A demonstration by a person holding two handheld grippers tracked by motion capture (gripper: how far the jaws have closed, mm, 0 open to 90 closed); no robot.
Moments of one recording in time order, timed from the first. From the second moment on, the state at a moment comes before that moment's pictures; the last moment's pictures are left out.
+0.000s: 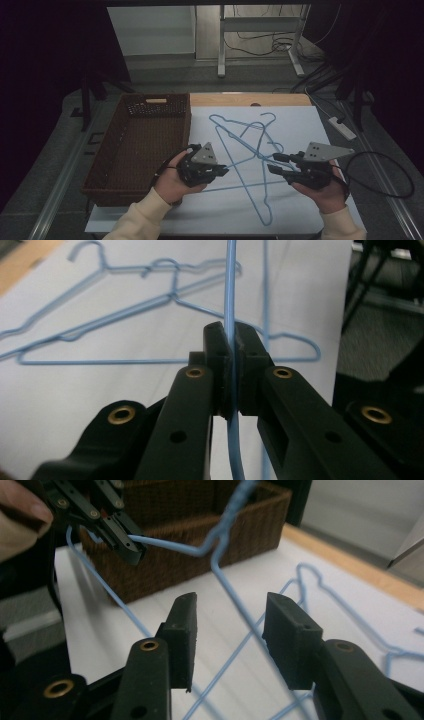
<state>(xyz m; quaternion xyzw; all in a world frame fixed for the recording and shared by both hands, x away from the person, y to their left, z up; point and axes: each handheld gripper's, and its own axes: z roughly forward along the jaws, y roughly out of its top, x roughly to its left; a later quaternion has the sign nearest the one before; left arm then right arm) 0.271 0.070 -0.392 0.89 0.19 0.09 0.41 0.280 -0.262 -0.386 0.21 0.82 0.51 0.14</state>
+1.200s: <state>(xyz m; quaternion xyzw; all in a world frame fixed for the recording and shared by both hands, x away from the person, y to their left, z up) 0.289 0.251 -0.367 0.77 0.41 0.20 0.45 0.295 -0.295 -0.445 0.34 0.80 0.47 0.17</state>
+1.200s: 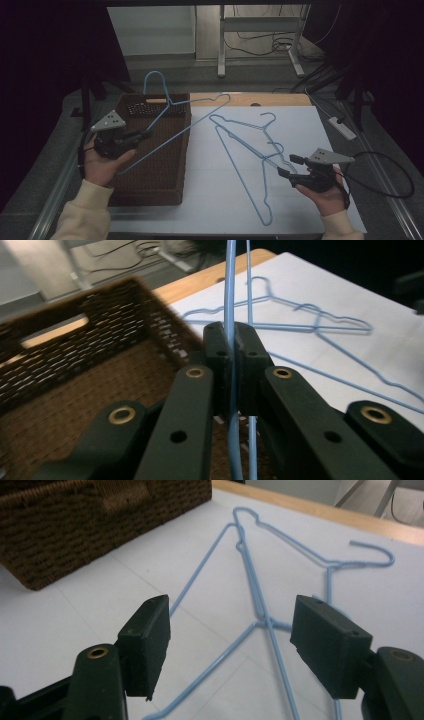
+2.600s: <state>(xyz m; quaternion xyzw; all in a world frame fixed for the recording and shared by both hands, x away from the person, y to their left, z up) 0.315 0.304 -0.428 0.77 0.51 0.20 0.33 0.299 -0.288 -0.462 0.34 0.82 0.44 0.13</state>
